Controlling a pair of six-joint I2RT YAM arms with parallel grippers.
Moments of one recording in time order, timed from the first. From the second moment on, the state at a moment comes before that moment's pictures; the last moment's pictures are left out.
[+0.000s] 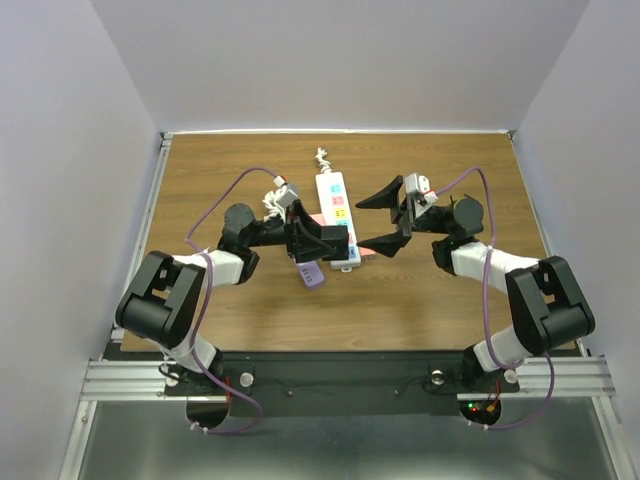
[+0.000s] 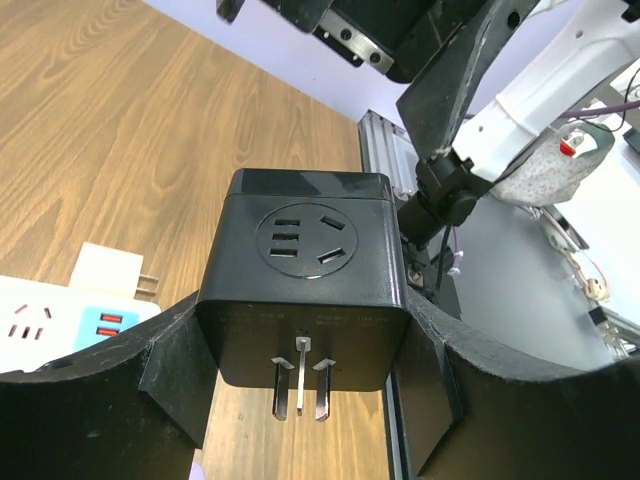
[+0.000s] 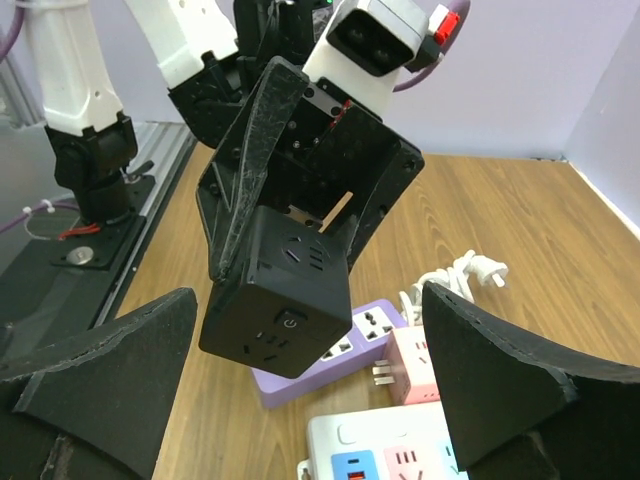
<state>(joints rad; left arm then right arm) -0.40 1.57 0.60 1.15 1.13 -0.69 0.32 1.49 0.69 1.29 -1.18 0.33</state>
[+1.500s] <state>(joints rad) -0.50 1.40 0.69 1.16 1.02 -0.27 0.34 1.51 0.57 1.31 -1.15 0.56</state>
